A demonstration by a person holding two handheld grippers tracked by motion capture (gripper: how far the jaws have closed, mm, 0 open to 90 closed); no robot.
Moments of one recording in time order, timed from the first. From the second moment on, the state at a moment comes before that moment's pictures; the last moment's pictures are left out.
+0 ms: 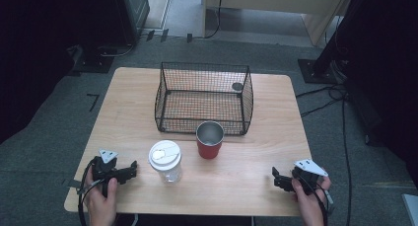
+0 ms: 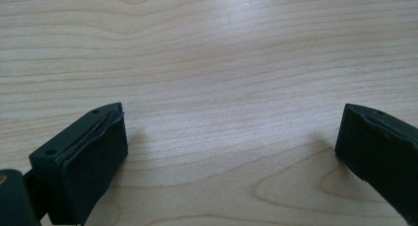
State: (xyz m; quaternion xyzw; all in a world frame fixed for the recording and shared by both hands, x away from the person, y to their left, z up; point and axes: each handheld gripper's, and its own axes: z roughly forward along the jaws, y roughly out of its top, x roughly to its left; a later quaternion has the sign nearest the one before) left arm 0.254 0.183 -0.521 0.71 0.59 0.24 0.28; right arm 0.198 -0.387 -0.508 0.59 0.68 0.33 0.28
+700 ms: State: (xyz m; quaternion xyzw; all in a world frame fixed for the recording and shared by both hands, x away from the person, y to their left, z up) left arm 0.254 0.183 -0.521 0.71 0.59 0.24 0.28; right arm 0.203 -0.345 -0.474 0.54 0.69 0.40 0.26
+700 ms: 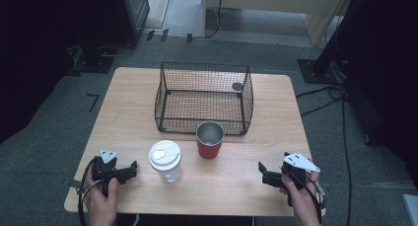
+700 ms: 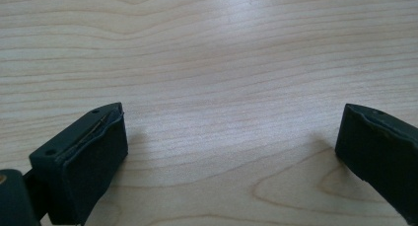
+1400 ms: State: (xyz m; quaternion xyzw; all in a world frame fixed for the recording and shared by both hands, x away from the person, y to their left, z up) left arm 0.254 0.183 -0.521 0.71 0.59 0.24 0.28; right arm 0.217 -0.286 -0.449 0.48 0.71 0.46 0.24
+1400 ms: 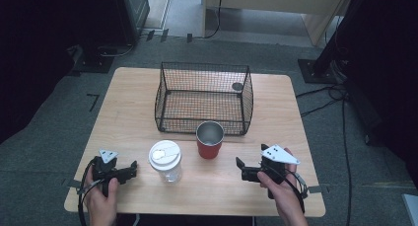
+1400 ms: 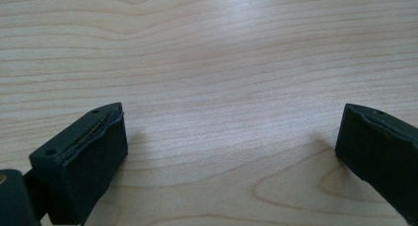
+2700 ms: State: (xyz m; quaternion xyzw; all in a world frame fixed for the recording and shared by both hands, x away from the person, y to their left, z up) left arm 0.254 0.183 -0.521 0.71 0.59 0.24 0.28; right arm 0.244 -0.202 -0.449 0.45 0.73 0.47 0.23
